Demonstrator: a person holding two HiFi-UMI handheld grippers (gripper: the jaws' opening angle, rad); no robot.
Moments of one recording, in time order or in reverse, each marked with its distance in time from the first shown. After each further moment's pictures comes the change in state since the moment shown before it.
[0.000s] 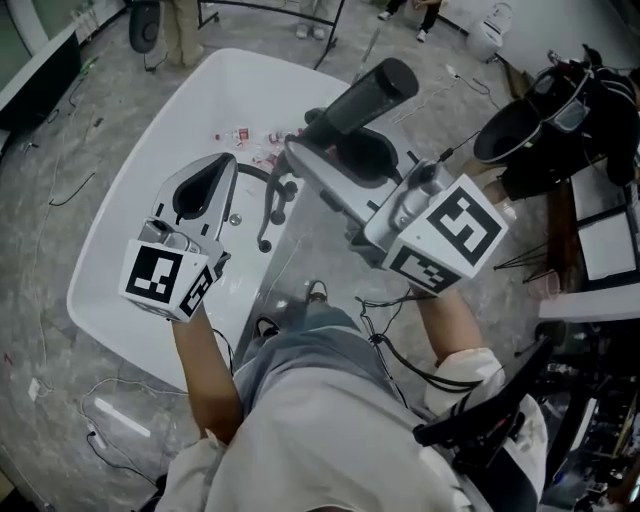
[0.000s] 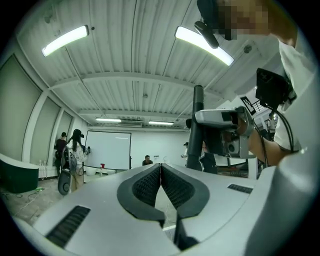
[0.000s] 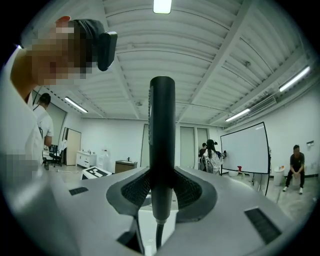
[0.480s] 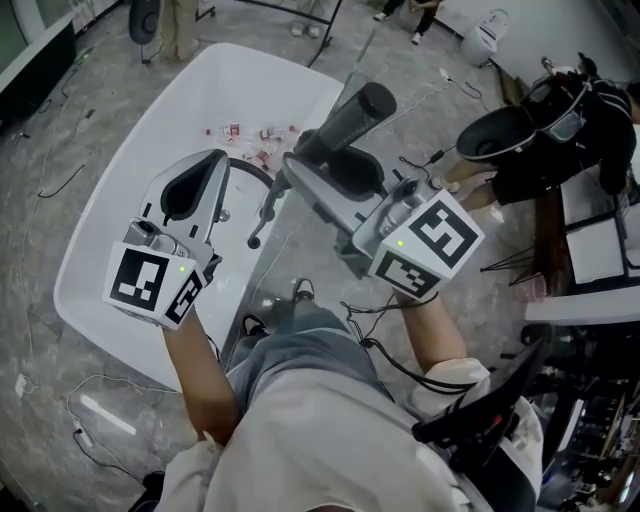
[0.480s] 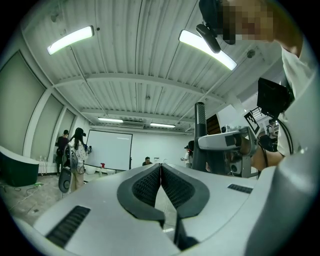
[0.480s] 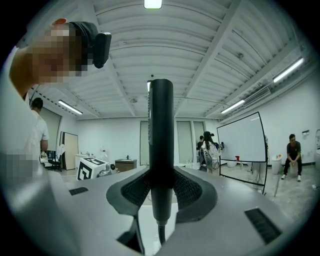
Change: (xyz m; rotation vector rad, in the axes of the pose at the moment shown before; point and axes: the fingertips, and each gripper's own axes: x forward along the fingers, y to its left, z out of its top) left arm -0.013 -0.004 0.013 -0.042 -0.013 0.014; right arm -0.007 0.004 -0.036 0.076 0.048 -0.022
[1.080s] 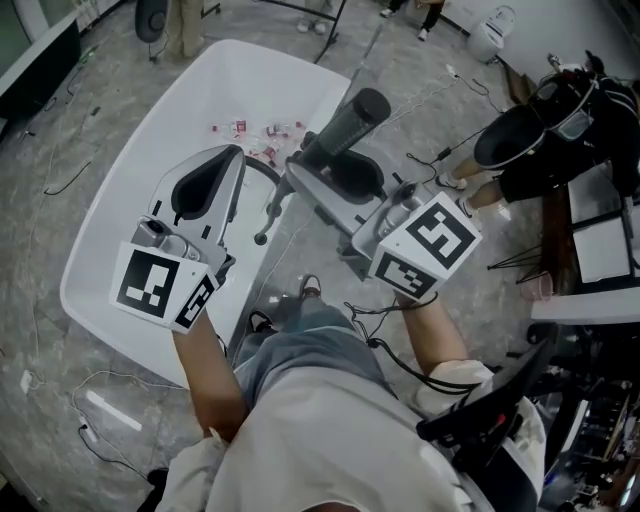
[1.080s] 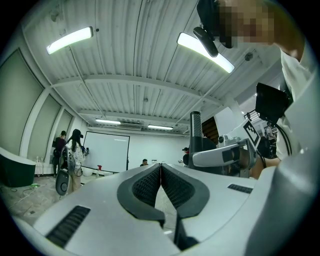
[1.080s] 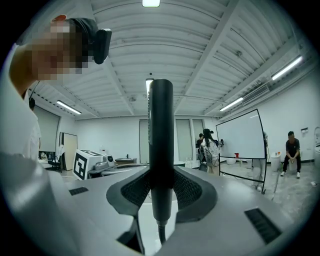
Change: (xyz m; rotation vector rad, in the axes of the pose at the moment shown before) left arm -0.005 -0.002 0.008 -0.005 -0.028 -0.027; right arm 0.015 0.007 -0.023 0.014 0.026 -0.009
